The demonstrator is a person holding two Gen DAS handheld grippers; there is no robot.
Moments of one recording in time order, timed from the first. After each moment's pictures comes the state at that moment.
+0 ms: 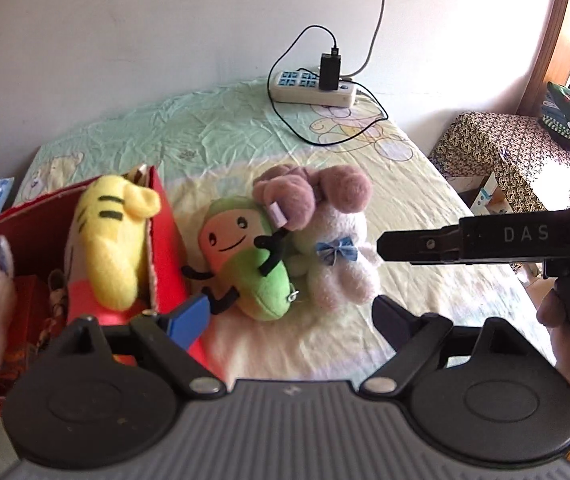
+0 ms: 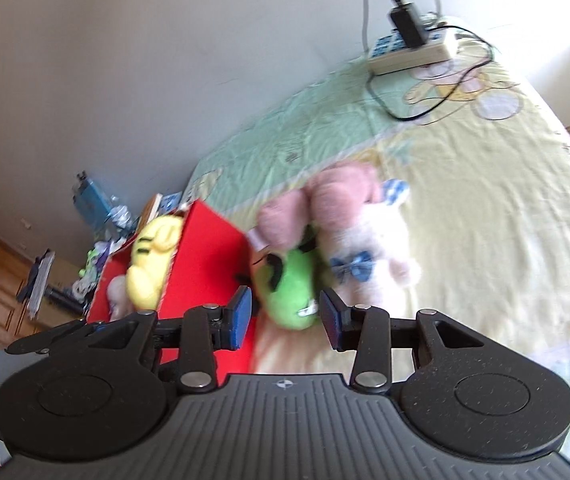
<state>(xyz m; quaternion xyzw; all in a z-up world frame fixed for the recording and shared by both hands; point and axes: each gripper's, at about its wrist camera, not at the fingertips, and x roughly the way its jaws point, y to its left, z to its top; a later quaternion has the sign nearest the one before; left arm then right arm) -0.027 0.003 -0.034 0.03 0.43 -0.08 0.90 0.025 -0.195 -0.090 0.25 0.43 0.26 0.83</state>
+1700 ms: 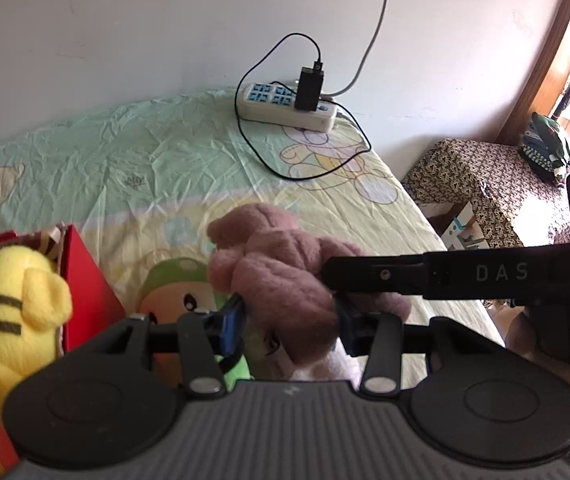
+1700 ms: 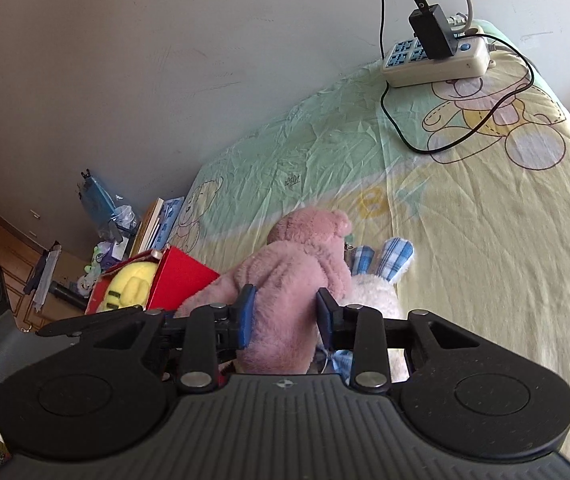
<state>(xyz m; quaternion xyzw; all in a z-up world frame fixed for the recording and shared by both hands) 0.049 -0.007 -0.049 -0.03 0.43 -0.13 0.89 0.100 -0.190 -0.098 0.23 0.43 0.31 0.82</state>
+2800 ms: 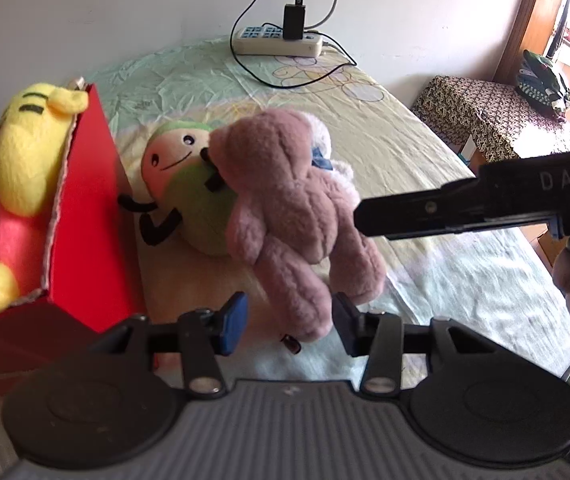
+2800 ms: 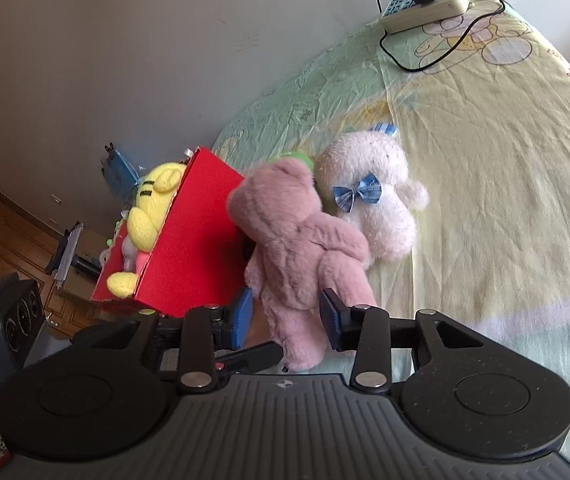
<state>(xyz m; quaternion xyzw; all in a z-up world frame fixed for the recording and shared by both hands) -0.055 -0.015 -0.102 0.03 0.45 -0.12 0.88 0.002 -0.199 -0.134 0.25 0.43 0.33 0.80</state>
